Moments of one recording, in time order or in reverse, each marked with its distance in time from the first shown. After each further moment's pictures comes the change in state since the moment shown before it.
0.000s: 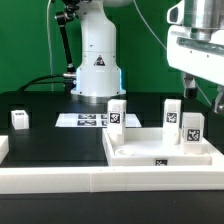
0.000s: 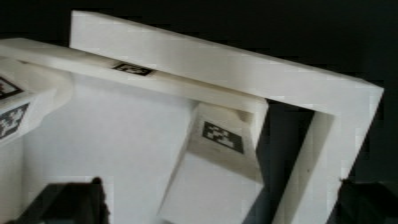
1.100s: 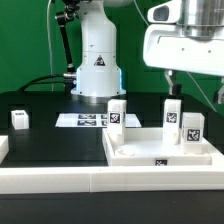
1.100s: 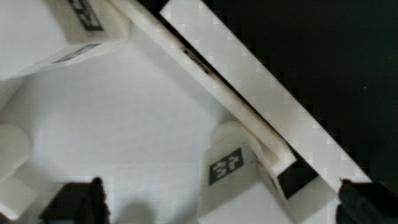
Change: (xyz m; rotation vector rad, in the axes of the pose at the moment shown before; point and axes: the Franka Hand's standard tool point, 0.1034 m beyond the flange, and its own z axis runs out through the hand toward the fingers) arm 0.000 0.035 -0.004 0.024 -0.009 -0.593
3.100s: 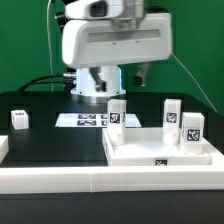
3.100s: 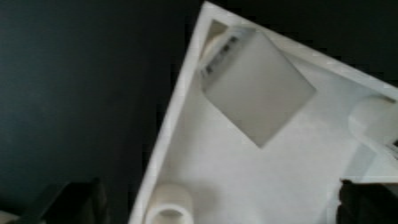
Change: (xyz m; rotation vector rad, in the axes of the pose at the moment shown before) arm 0.051 0.151 -0.002 -0.004 -0.010 -1.137
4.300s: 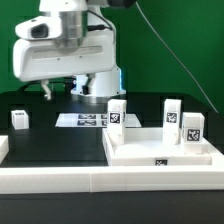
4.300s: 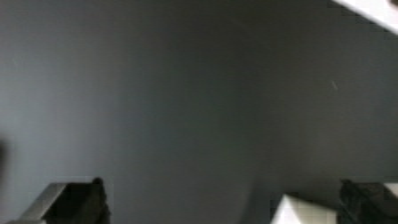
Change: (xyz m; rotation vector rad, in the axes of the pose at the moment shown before) arm -0.113 0.046 0.035 0.003 -0.034 0.009
